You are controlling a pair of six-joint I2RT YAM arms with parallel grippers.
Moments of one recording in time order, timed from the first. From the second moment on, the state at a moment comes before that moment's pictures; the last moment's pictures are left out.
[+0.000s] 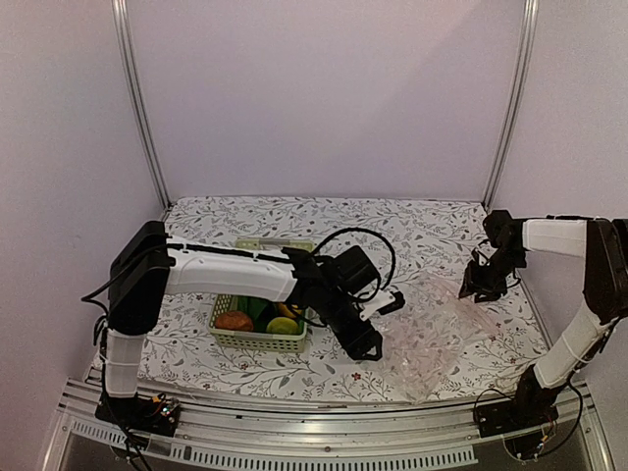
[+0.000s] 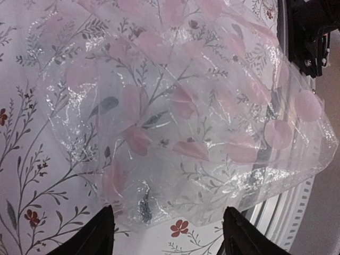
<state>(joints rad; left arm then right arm) -1.14 2.12 1.59 -0.54 0.31 -0.07 0.08 1.60 0.97 -0.74 -0.18 0.30</state>
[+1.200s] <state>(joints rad) -1.00 1.99 1.57 -0.52 0.11 -0.21 0.09 1.40 1.36 -0.83 -0.14 0.29</state>
